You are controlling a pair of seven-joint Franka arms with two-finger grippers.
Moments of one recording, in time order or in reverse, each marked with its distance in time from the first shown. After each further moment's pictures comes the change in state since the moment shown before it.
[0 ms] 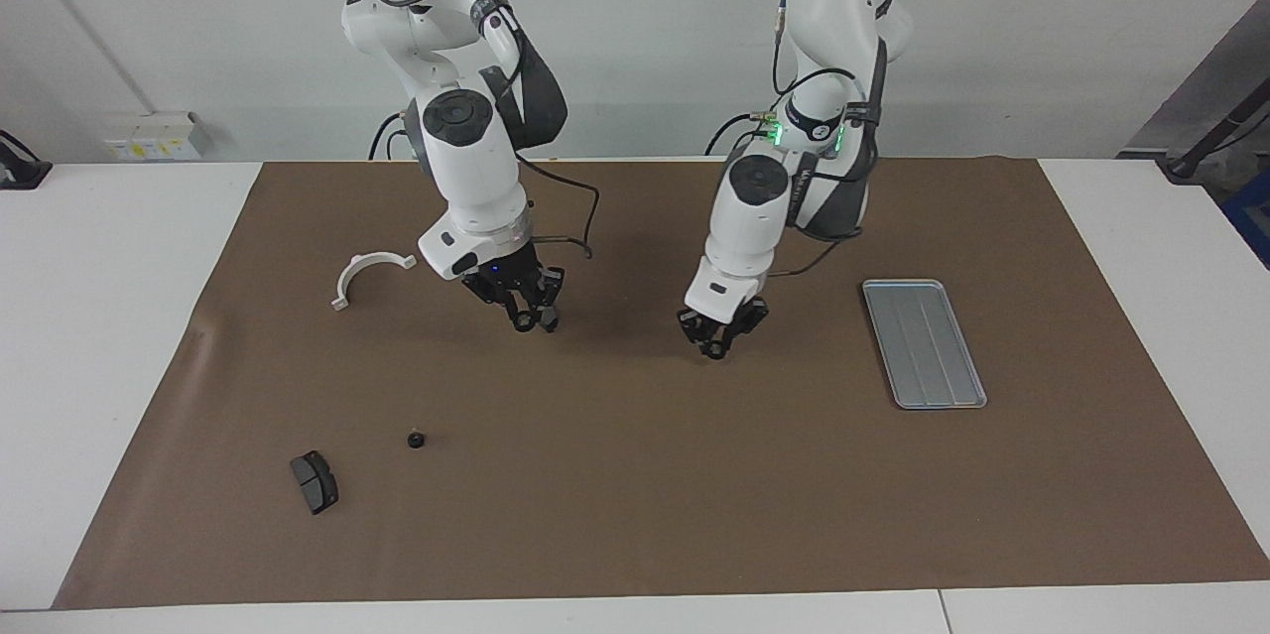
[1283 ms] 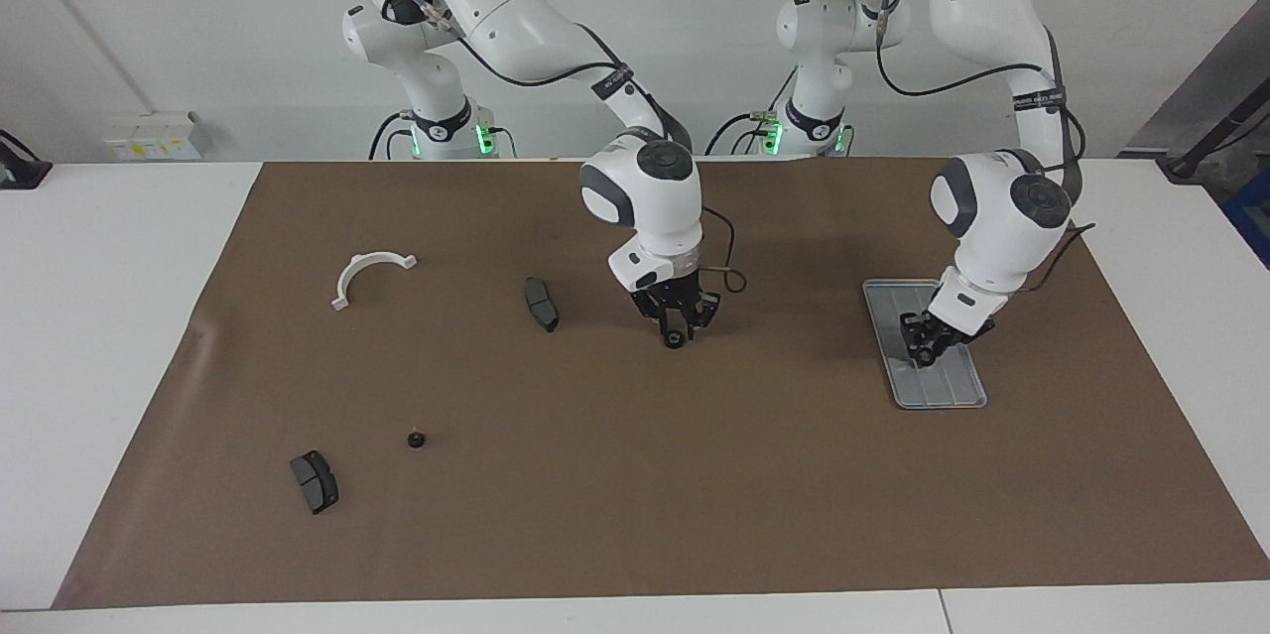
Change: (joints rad) left arm 0.458 -0.080 -0.016 -0.177 -0.003 0.032 0.670; right arm 0.348 0.346 -0.010 0.170 -0.208 0.260 0.617
